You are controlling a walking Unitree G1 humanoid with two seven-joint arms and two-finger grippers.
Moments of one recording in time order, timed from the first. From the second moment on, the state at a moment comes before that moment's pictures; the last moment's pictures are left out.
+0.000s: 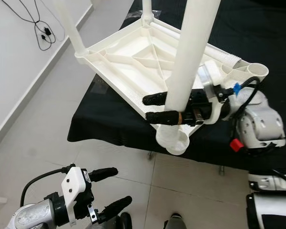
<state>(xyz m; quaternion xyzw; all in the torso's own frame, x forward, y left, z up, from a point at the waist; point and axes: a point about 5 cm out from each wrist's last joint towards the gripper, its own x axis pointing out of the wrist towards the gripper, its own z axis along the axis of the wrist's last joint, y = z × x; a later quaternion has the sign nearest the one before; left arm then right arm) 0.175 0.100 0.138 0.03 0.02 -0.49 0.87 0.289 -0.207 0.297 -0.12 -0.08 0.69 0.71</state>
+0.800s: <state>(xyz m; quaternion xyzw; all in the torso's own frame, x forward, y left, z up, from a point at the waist) 0.179 0.102 0.143 0.03 0.01 -0.49 0.87 0.287 -0.216 0.286 -0.12 -0.05 0.69 0.72</state>
